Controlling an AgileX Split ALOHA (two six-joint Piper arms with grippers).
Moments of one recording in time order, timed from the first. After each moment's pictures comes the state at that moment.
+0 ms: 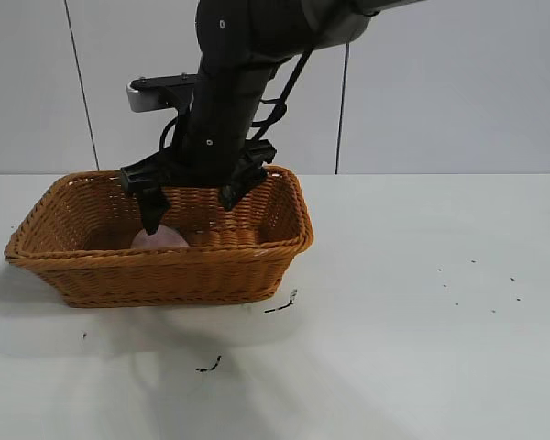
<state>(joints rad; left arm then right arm) -0.01 0.00 -0.50 -0.01 1.06 -0.03 0.63 2.27 -2.10 0.02 0.87 0.03</state>
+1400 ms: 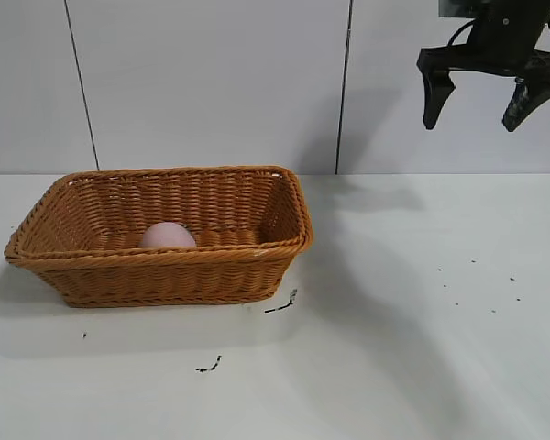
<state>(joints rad) -0.01 0.00 -0.50 -0.01 1.06 -0.03 0.03 2.04 -1.89 0.01 1.21 0.00</state>
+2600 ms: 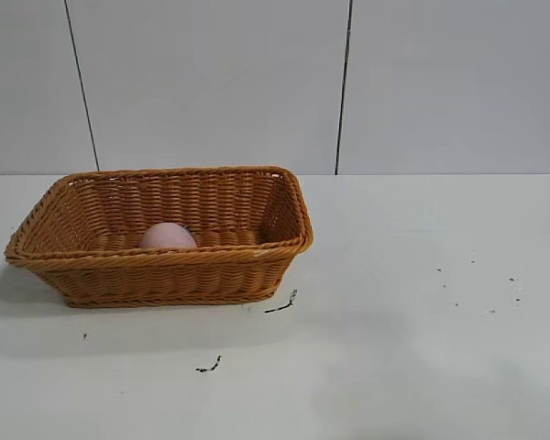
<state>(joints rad) -0.01 0.00 -0.50 -0.01 1.06 -0.03 0.03 0.12 -0.50 0.01 1.03 0.00</state>
